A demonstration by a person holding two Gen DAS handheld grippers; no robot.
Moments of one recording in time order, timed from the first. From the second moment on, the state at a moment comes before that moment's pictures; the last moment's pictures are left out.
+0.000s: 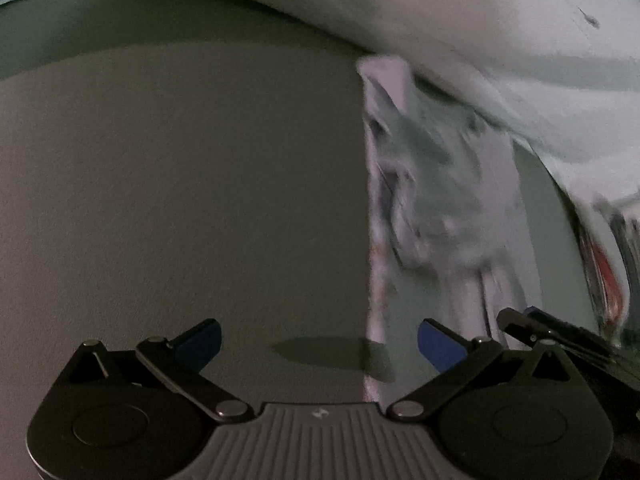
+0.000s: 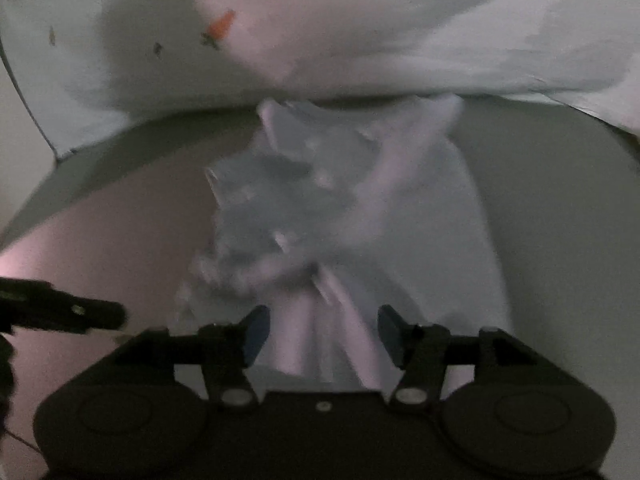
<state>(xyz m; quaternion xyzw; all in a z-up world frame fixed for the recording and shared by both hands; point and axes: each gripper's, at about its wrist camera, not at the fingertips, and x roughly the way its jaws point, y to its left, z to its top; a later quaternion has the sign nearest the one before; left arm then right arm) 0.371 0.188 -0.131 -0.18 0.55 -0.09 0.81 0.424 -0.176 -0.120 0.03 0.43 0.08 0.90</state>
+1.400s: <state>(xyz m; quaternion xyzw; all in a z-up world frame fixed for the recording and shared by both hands) 0.099 0.095 -0.161 -0.17 0.63 -0.13 0.75 0.122 -0.322 -0.166 0.26 0.49 0.09 0.83</state>
